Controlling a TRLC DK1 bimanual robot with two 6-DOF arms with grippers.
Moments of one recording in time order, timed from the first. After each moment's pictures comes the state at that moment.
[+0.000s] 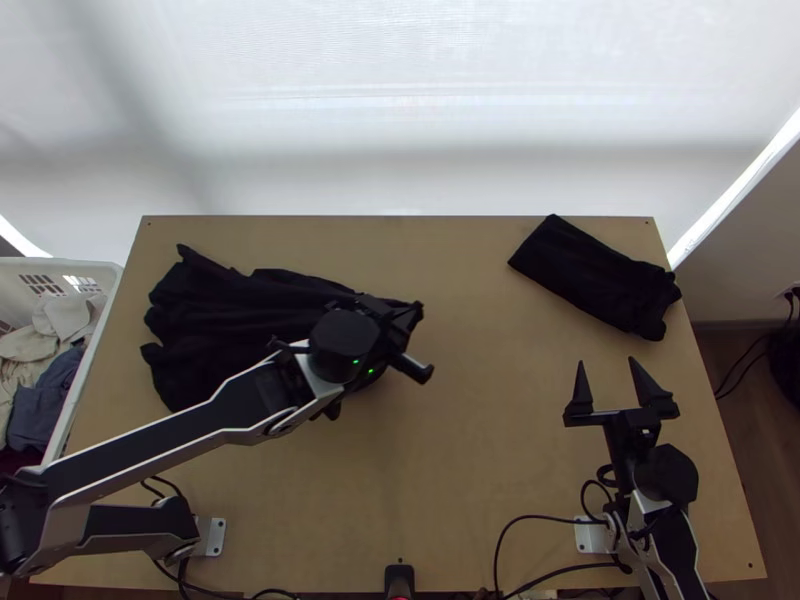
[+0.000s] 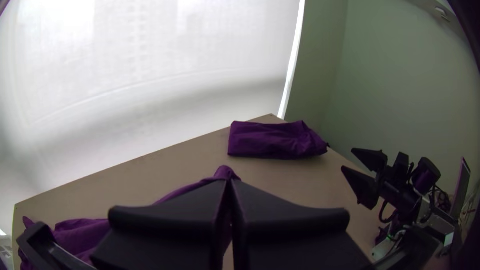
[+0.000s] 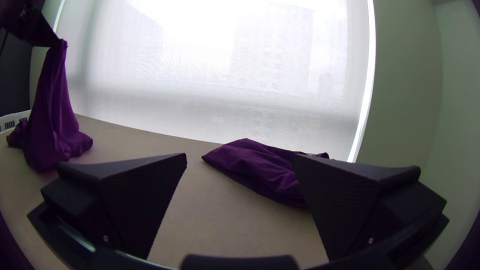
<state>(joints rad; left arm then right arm) -1.01 1.46 1.31 -0.16 -0.33 -0.22 0.24 0.01 0.01 0.04 0.19 -0.11</state>
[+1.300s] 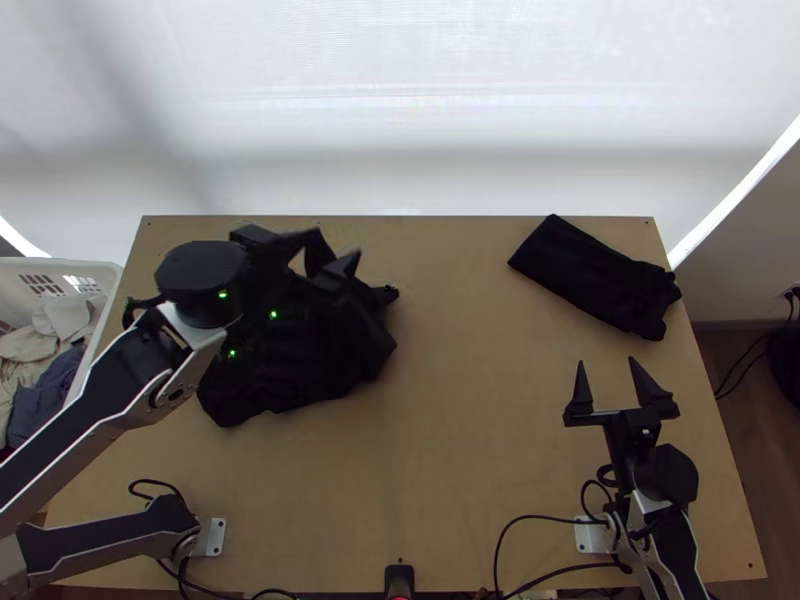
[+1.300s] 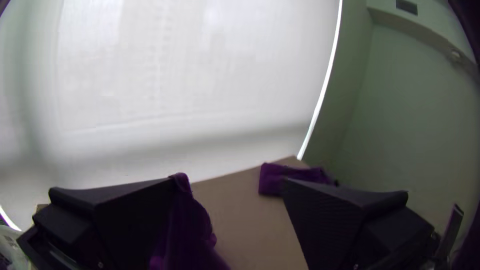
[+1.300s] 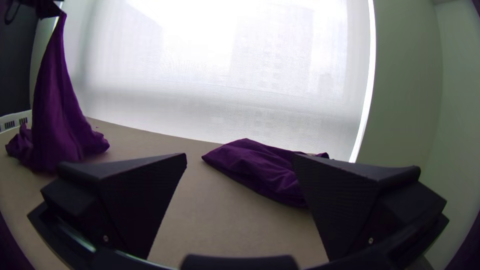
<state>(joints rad) -0.73 1.24 1.43 -0.42 -0.19 -0.20 0.24 0.01 0.01 0.04 0.19 -0.11</state>
